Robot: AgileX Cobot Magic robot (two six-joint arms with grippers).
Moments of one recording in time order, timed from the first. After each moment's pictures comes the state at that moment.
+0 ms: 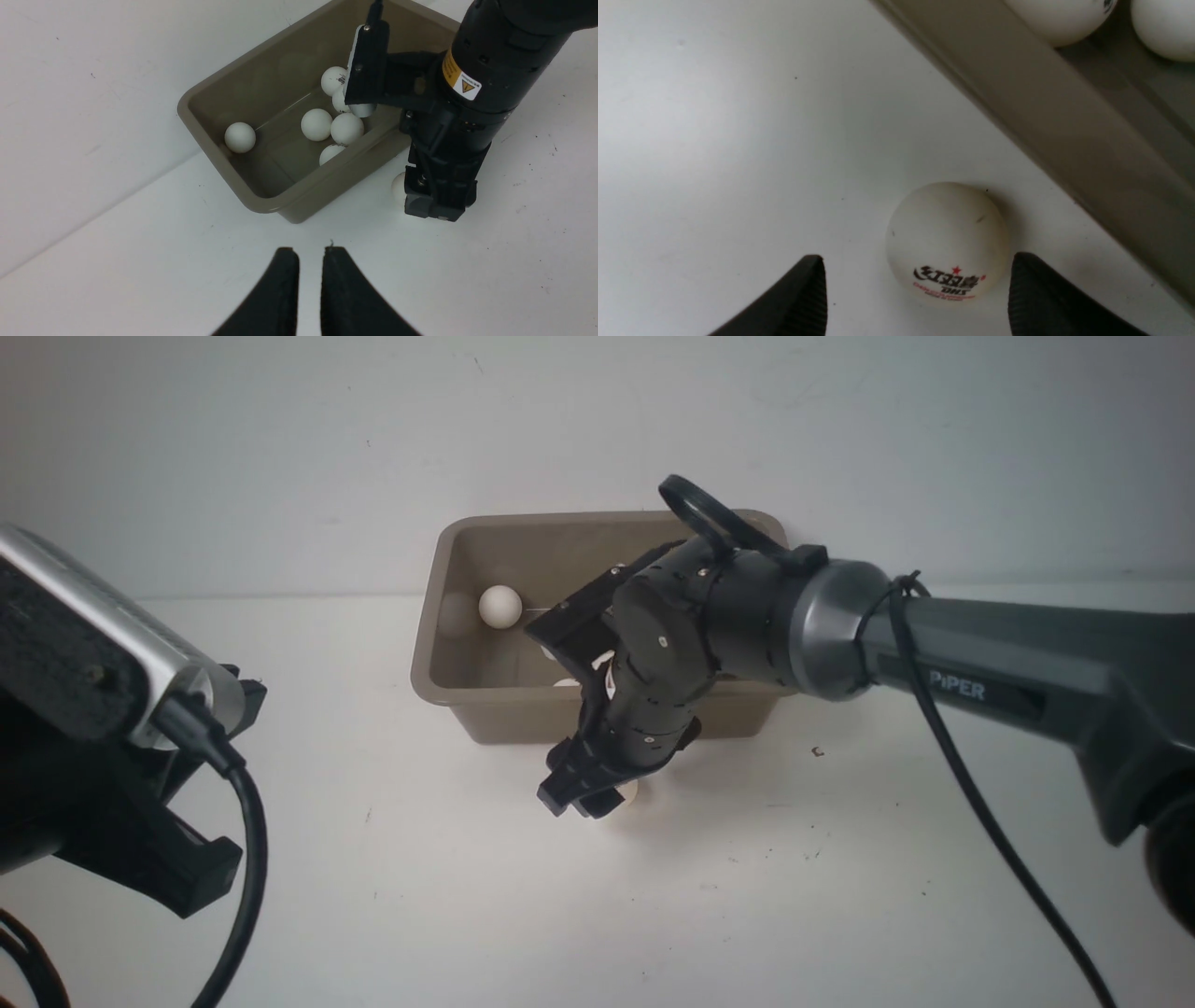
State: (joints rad) right arm 0.70 2.16 -1.70 -0.03 0.89 -0.05; left arm -0.34 0.77 -0.73 -0.20 0.49 0.45
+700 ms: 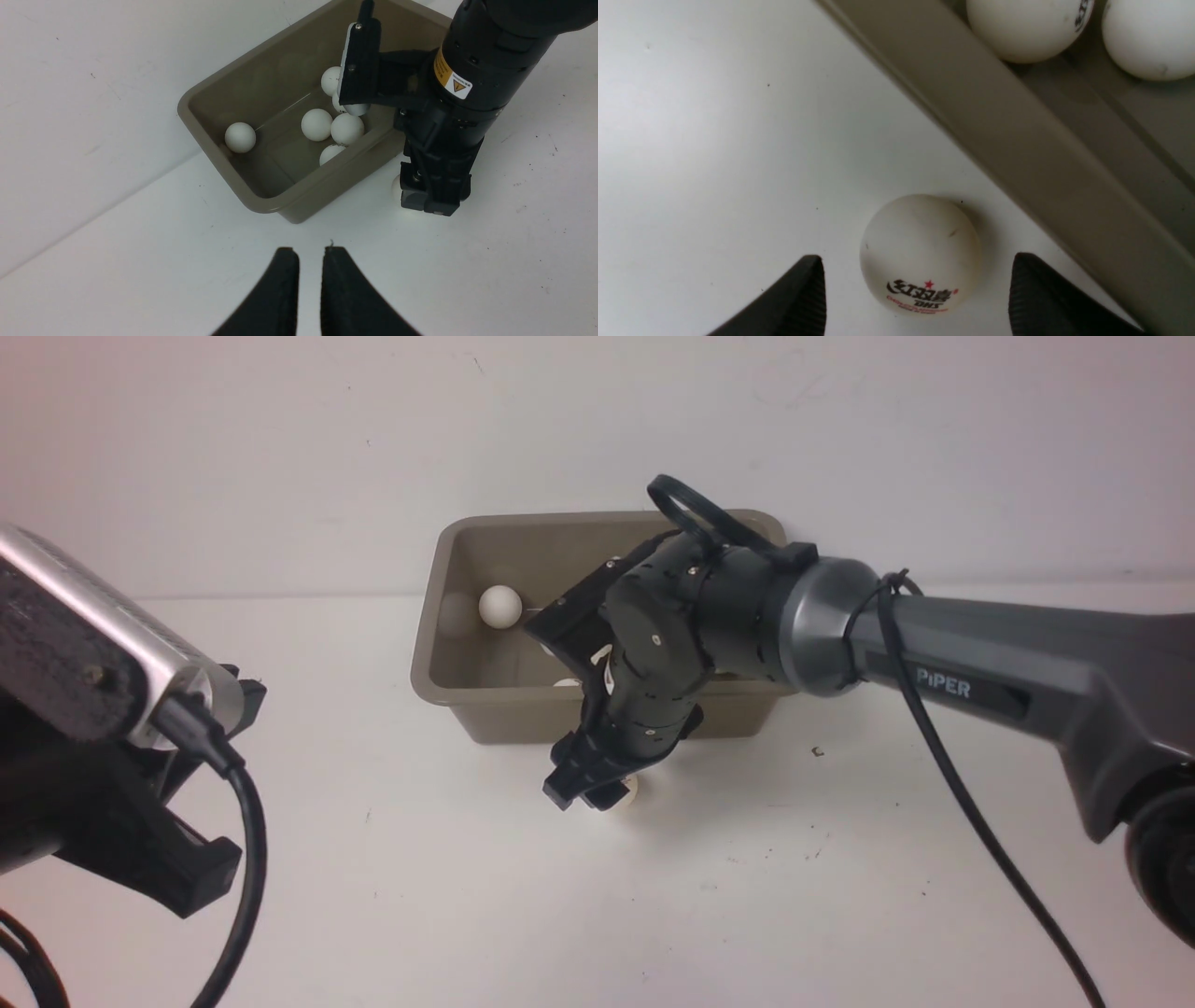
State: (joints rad) right arm 0.70 2.17 -1.73 -0.07 0.91 -0.05; left arm -0.34 0.77 -0.73 -0.20 0.49 0.45
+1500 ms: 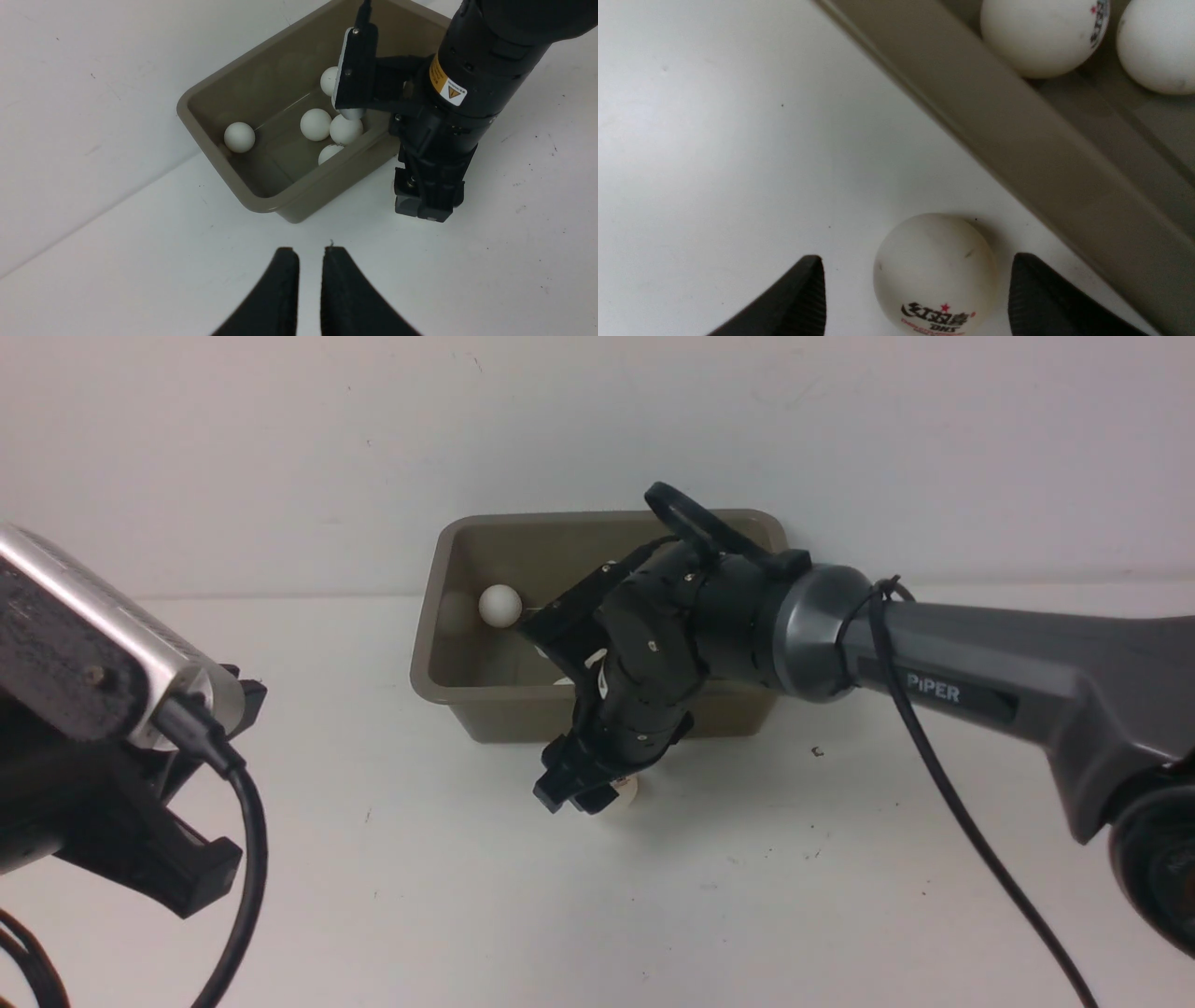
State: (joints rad) right arm 0.70 2.19 -1.73 -0.06 0.88 -0.05; left arm -0.34 0.77 -0.73 -0.20 0.49 0.45
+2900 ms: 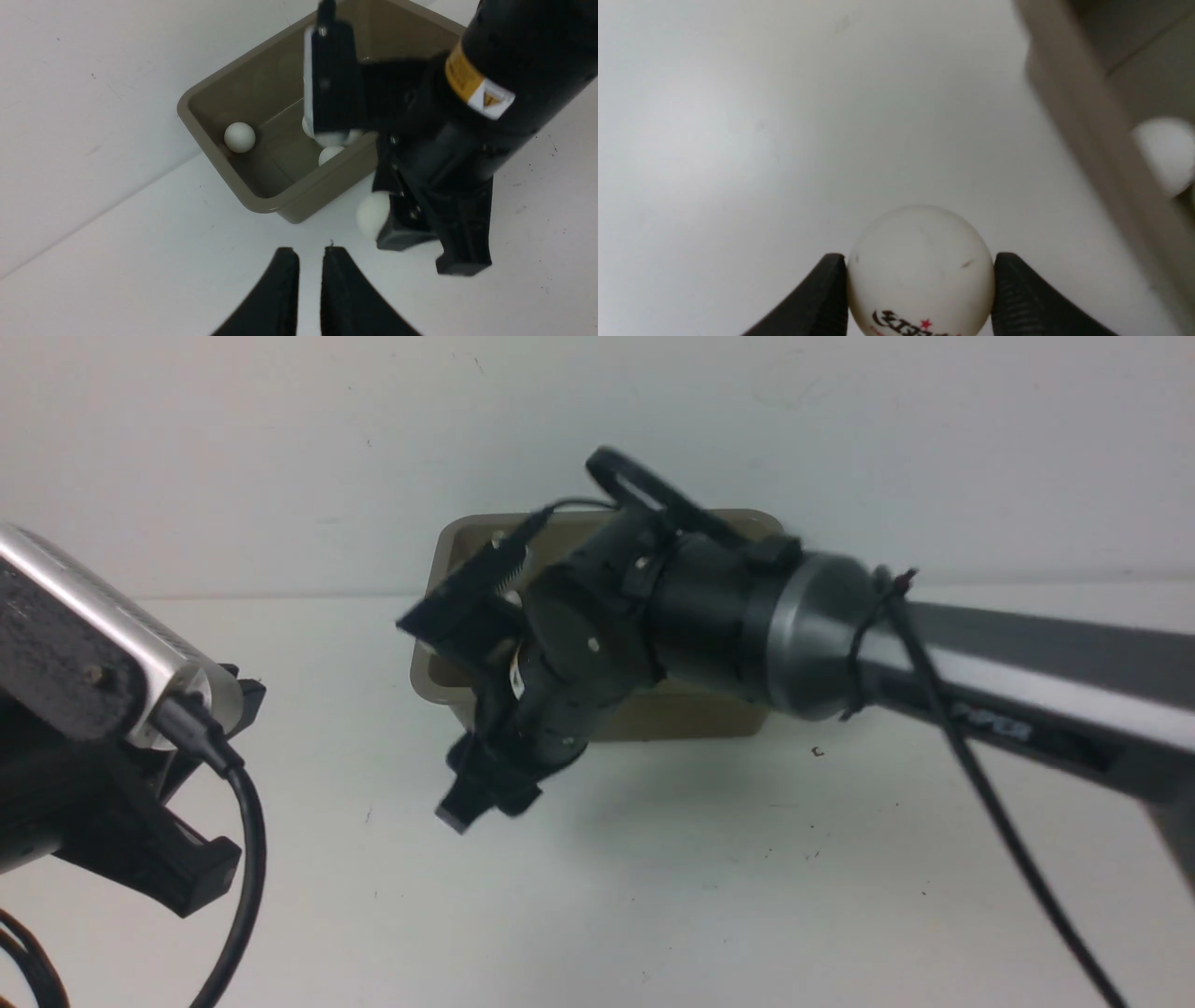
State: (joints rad) right arm 0.84 2.03 -1.74 -0.03 0.88 -0.12; left arm -0.34 0.77 -0.73 -0.20 0.49 0.45
